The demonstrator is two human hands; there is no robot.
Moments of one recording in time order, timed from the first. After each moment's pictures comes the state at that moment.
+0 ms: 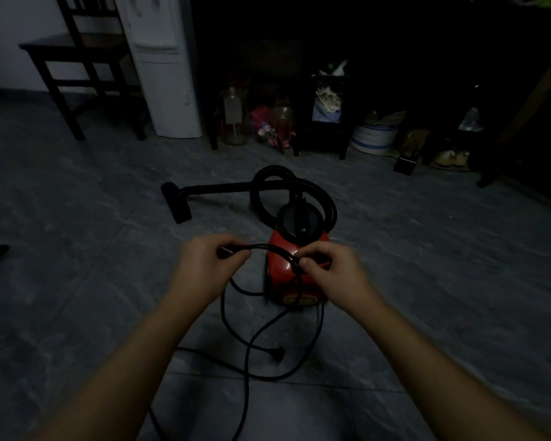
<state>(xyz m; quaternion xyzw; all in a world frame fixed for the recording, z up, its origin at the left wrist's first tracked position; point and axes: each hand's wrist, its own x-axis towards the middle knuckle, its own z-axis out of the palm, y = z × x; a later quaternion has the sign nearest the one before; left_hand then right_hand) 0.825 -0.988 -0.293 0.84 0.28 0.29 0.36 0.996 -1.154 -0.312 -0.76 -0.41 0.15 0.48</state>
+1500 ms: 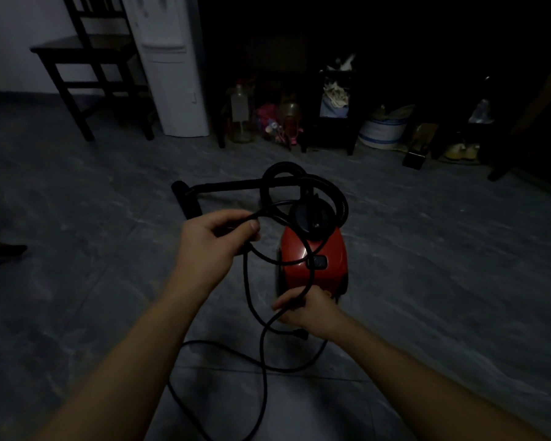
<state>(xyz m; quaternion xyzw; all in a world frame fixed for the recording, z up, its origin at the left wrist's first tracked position) 0.808 -0.992 -0.253 0.68 0.27 0.34 0.59 0.950 -1.129 -0.396 -0.73 -0.38 0.37 0.43</state>
